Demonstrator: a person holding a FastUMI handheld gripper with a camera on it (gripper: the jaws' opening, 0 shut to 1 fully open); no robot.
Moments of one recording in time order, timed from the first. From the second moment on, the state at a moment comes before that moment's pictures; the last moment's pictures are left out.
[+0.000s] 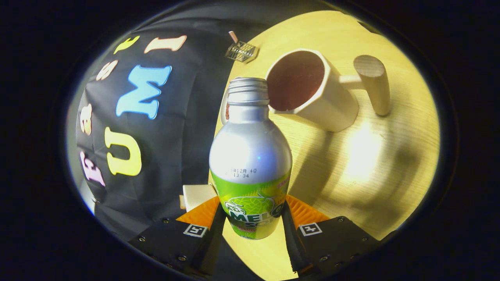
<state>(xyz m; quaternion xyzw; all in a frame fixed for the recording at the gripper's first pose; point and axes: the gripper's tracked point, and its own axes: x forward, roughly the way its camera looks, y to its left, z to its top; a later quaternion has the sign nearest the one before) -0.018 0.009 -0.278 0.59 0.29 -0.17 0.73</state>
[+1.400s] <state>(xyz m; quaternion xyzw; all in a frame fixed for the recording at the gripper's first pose) 0.071 -0.004 -0.293 0.22 0.27 -0.20 0.92</state>
